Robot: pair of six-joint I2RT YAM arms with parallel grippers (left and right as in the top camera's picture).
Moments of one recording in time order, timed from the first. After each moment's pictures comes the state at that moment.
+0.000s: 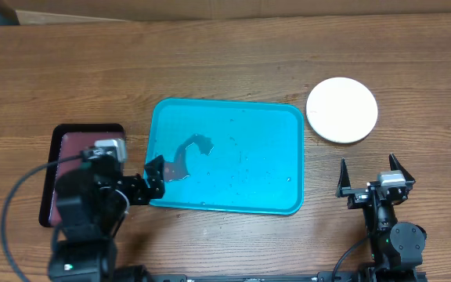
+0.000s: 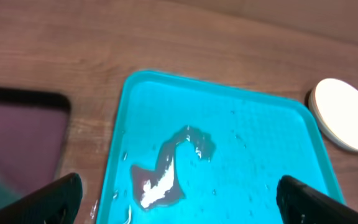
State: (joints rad) left arm 0.11 0.61 0.67 -0.64 0.30 -0.15; right arm 0.04 0.01 0.02 -0.04 -0.01 -0.11
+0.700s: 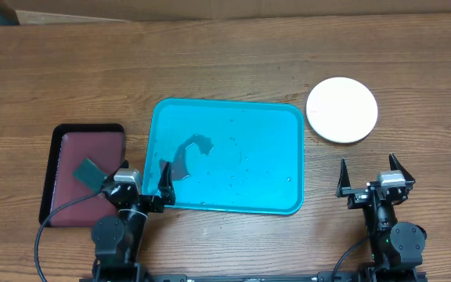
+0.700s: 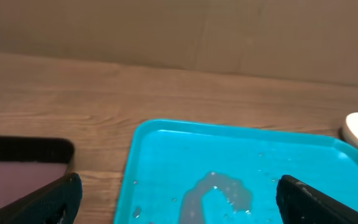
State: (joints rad) left arm 0.02 0.21 0.02 0.04 0.14 -0.15; right arm 0.04 0.01 0.02 -0.03 -0.01 -0.11
